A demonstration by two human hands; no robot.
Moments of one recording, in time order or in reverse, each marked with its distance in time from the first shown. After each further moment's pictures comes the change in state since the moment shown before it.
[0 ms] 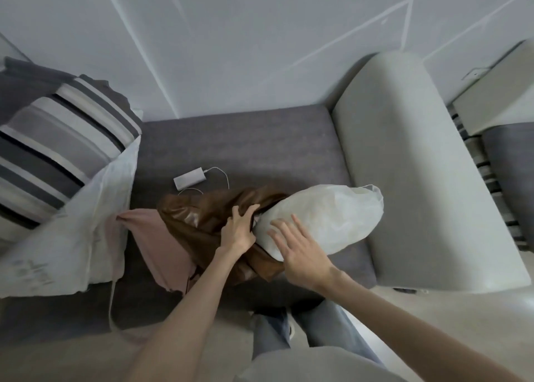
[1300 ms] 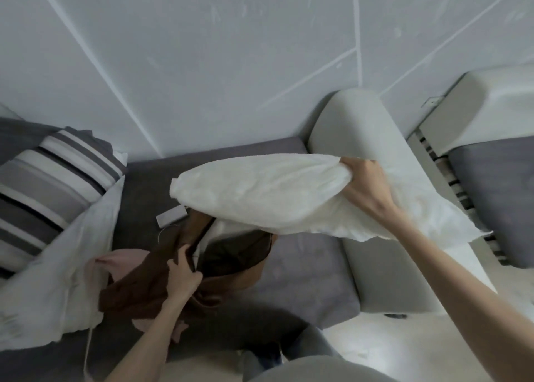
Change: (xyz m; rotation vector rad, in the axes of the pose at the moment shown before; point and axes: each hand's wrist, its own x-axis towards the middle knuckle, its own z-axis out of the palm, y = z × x) left_hand -0.020 -0.031 -0.012 -0.413 0.114 -0.396; right_hand -0.028 0.188 -0.188 0.423 0.392 0.660
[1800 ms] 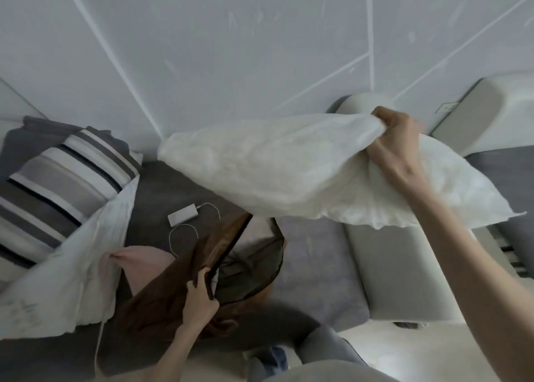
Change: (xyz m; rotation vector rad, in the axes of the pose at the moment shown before) left_hand -0.050 -0.035 0.030 0.079 -0.047 0.089; right_hand 0.032 -0.035 -0.042 0.257 0.290 0.020
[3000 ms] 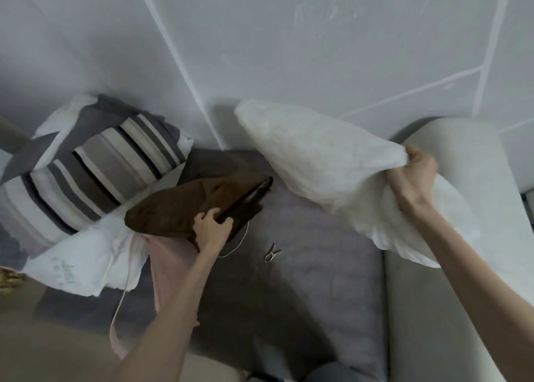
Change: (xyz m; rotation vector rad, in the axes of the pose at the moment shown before) left_hand 0.146 0.161 -0.084 -0.349 0.412 -0.289; right_hand 0.143 0.120 0.138 0.193 -0.145 0.126
